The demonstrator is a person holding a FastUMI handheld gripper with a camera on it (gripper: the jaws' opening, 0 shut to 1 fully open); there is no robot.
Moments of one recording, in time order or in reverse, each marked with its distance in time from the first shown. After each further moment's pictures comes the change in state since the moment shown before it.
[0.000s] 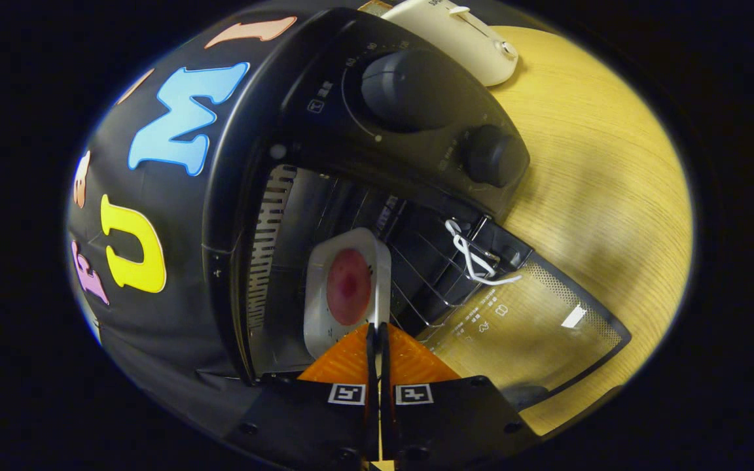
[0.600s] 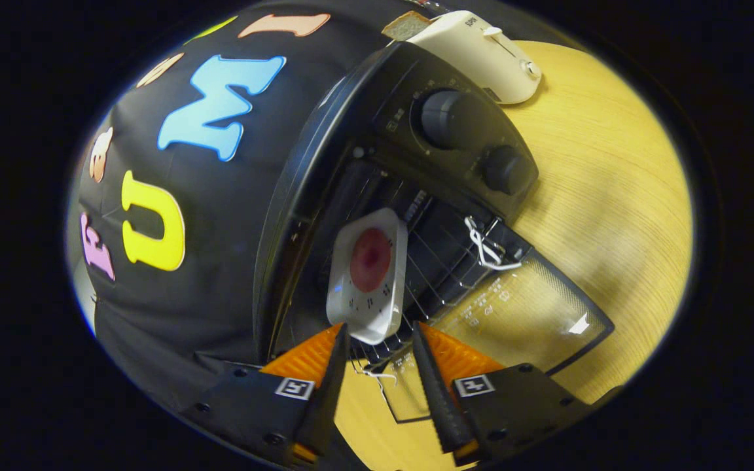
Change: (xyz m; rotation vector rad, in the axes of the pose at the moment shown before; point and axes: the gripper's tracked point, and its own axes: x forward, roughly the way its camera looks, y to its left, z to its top) arm -0.043 0.011 -0.027 -0.130 0.054 0.062
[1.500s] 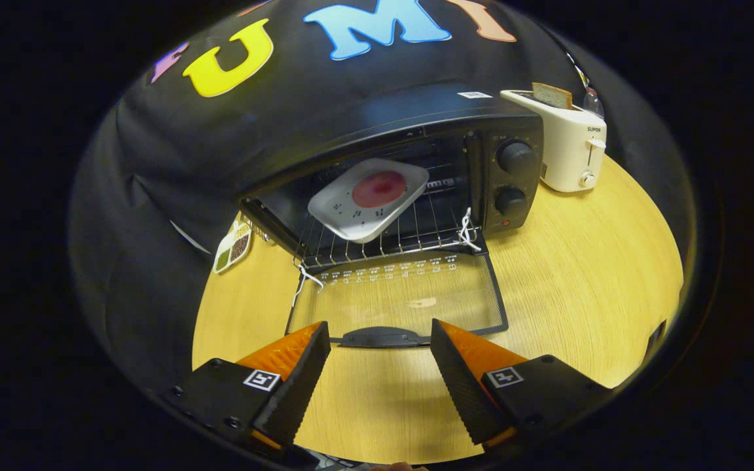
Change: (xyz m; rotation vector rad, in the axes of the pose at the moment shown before) arm -0.067 -0.054 -0.055 -0.741 0.138 -0.280
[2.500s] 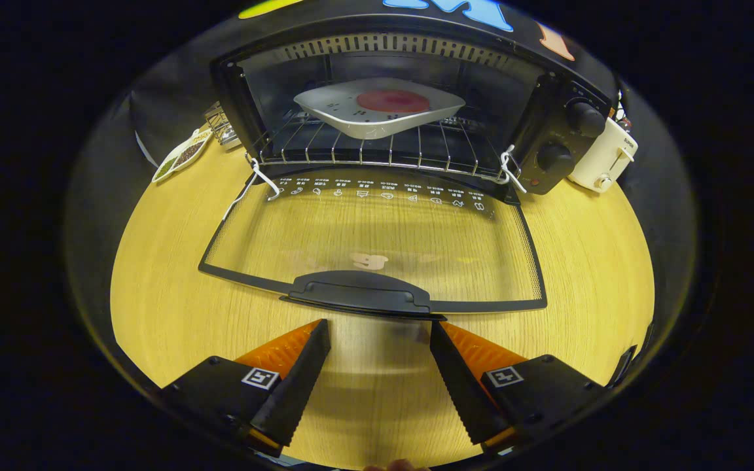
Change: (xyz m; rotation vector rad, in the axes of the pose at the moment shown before) arm 0.062 -0.015 -0.050 -0.182 0.198 -0.229
